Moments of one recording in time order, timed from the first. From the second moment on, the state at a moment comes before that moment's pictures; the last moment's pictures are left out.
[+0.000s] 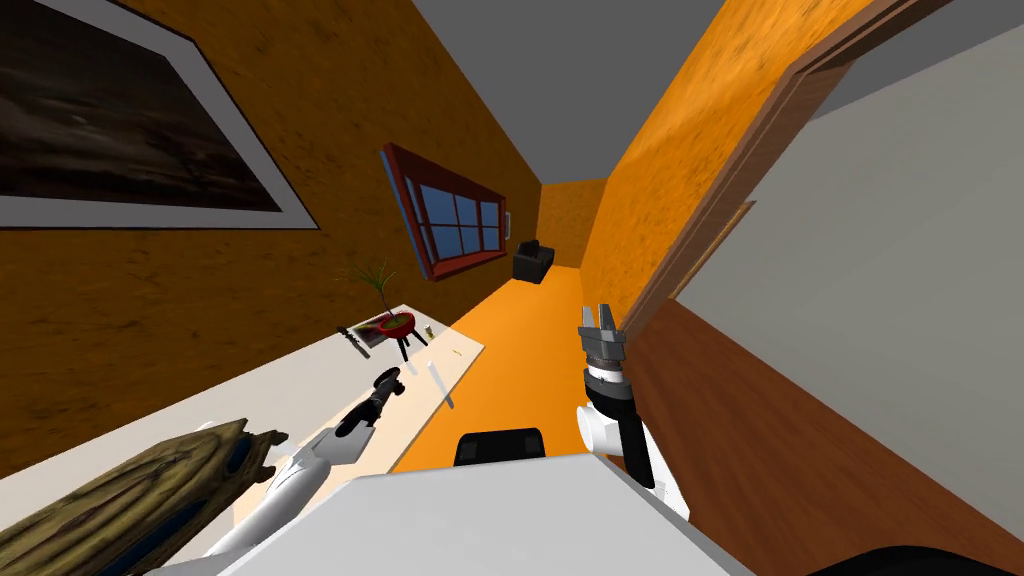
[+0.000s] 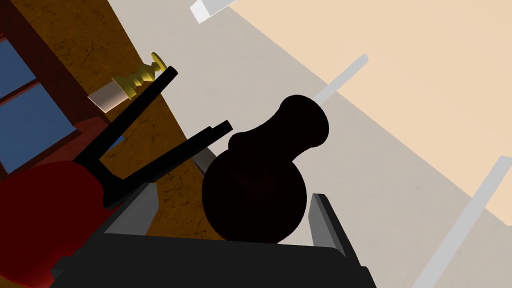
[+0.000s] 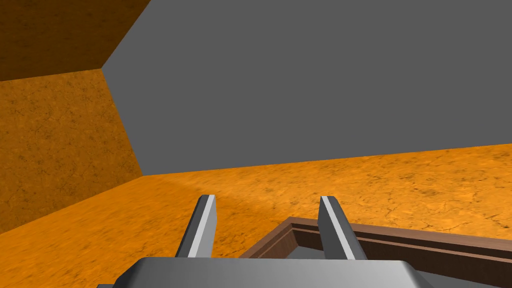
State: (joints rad) left arm -0.06 0.48 0.06 -0.69 -0.02 -0.12 -0.03; right arm 0.51 -0.02 0.02 -2.25 0.03 -0.62 -0.11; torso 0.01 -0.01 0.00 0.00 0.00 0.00
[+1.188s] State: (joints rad) left arm -0.19 0.40 0.21 -0.52 -0.06 -0.13 -0.17; right arm 0.51 -0.02 0.02 -2.25 0.03 -0.62 -0.11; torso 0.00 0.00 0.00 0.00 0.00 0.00
